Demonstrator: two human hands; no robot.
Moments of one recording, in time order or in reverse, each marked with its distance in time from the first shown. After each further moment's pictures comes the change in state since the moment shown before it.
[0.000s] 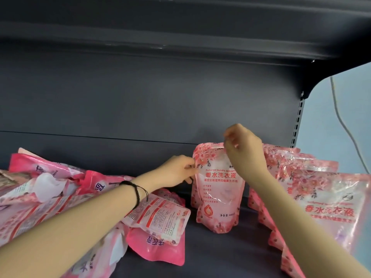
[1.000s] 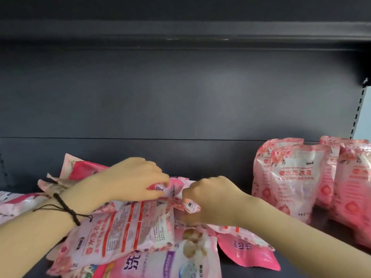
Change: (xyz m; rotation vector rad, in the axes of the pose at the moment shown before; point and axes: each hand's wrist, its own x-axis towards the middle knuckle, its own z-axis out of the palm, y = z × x) left_hand -0.122 -0.143 -0.170 1.040 -0.153 0.348; right_hand -0.065 -0.159 0.140 -0.522 -0.812 -0.610
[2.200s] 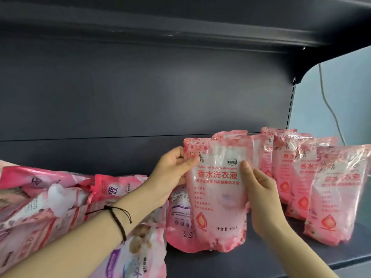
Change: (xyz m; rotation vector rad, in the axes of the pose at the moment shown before) left_hand 0.108 0.140 -0.020 -1.963 0.424 -0.262; right_hand -0.138 0.046 0.022 1.528 0.964 0.874
